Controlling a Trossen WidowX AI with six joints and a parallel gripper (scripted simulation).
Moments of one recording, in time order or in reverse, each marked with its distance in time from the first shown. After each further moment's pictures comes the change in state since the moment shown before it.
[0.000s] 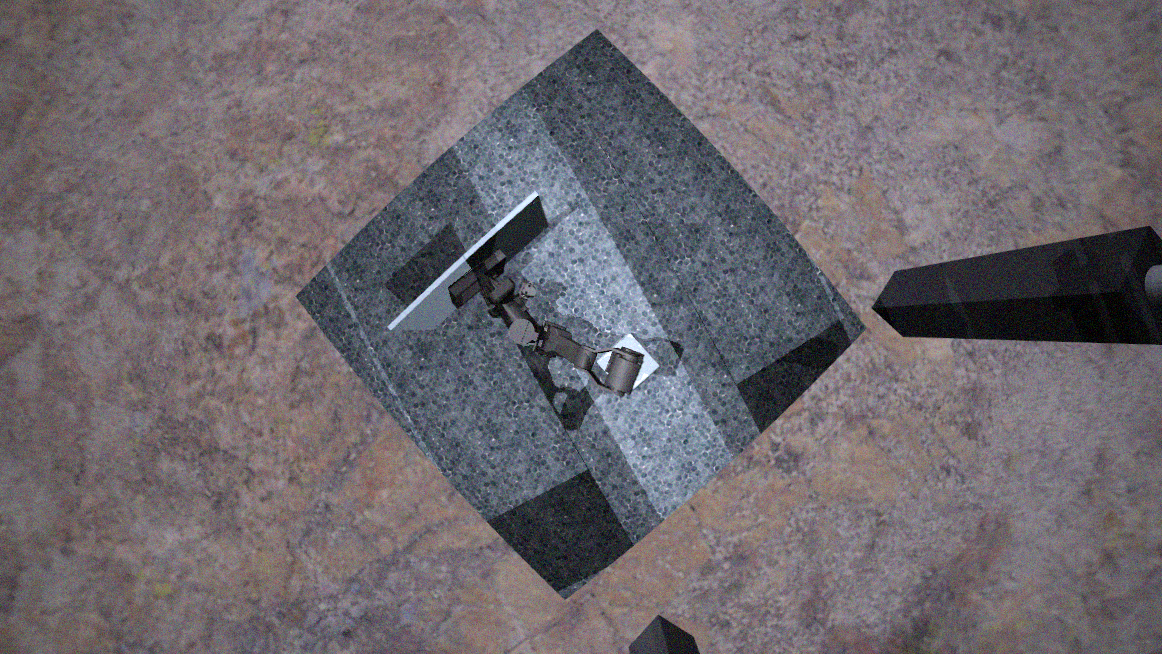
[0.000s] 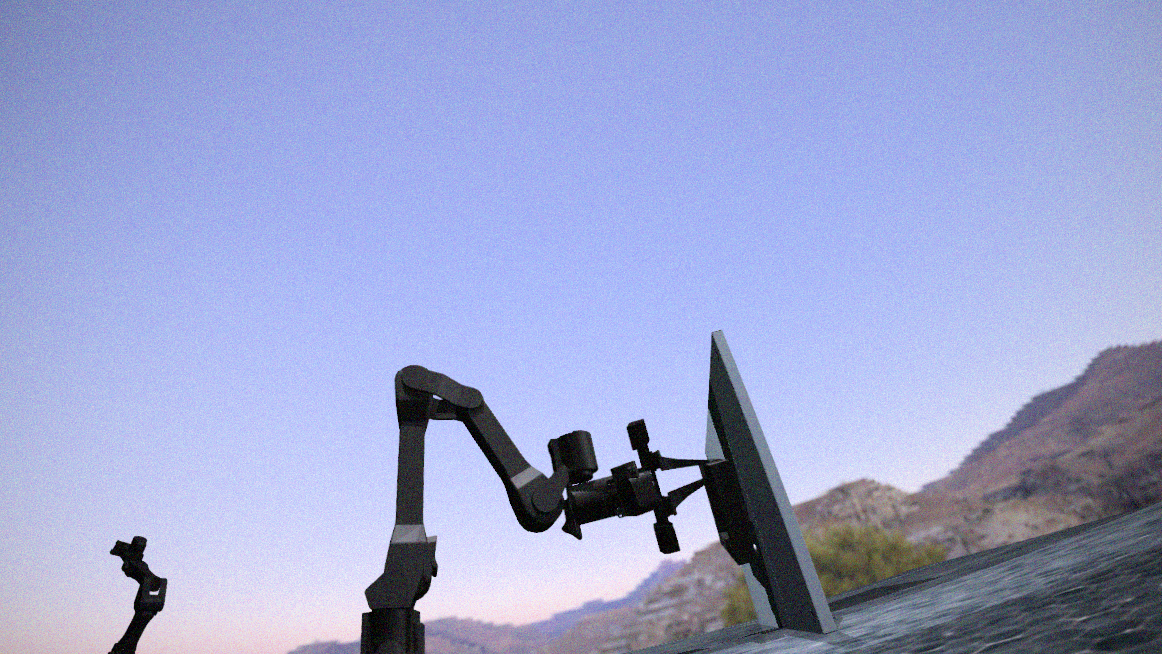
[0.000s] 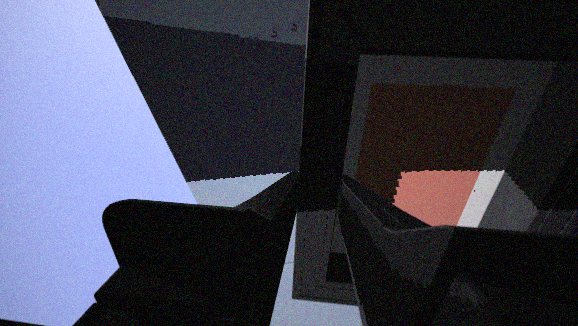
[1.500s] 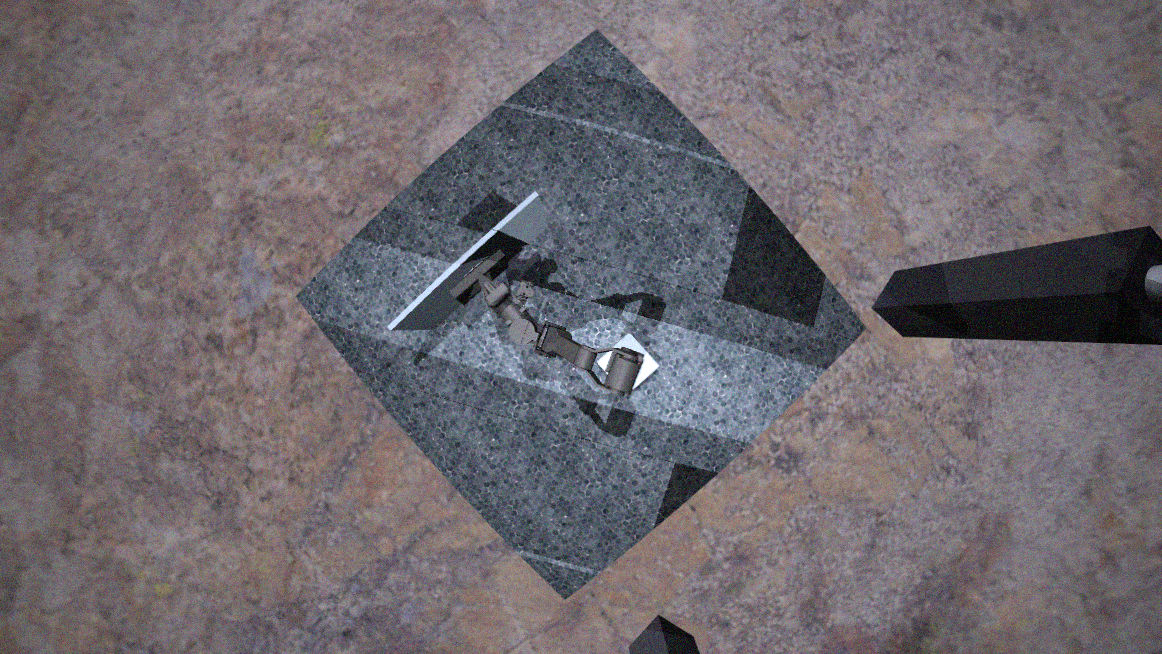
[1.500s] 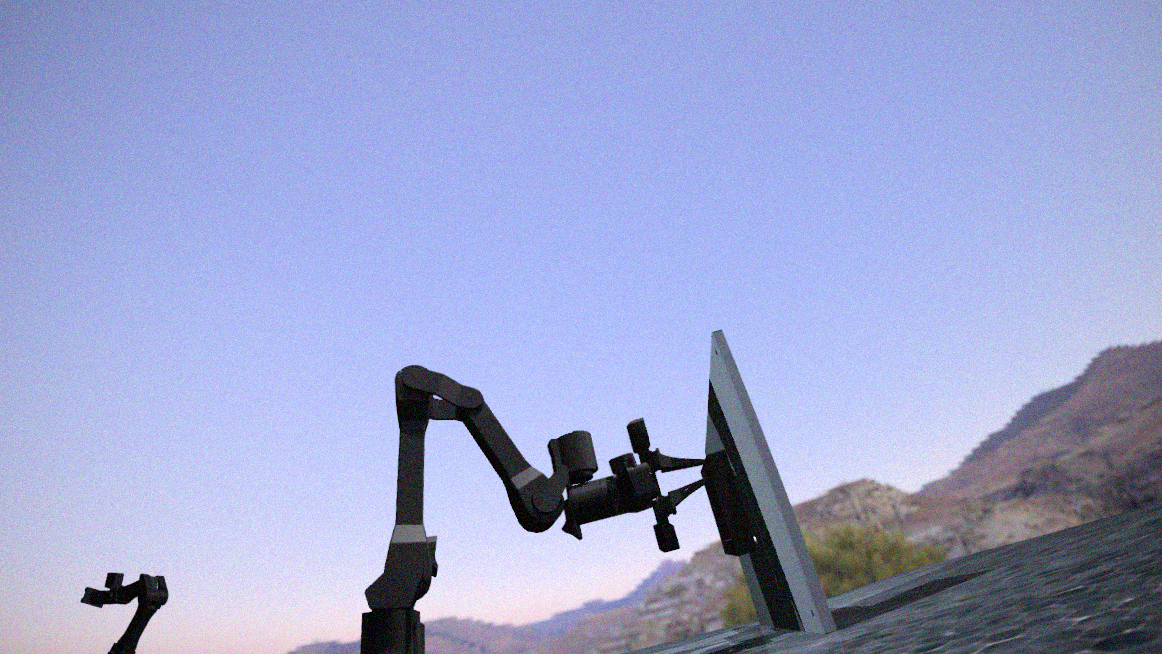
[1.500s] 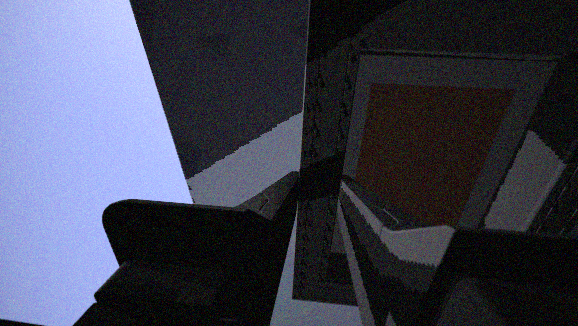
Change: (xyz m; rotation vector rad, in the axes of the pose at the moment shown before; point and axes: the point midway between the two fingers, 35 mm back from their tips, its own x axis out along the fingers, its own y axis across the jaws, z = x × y) arm 0.000 0.000 0.000 -0.176 0.001 0.000
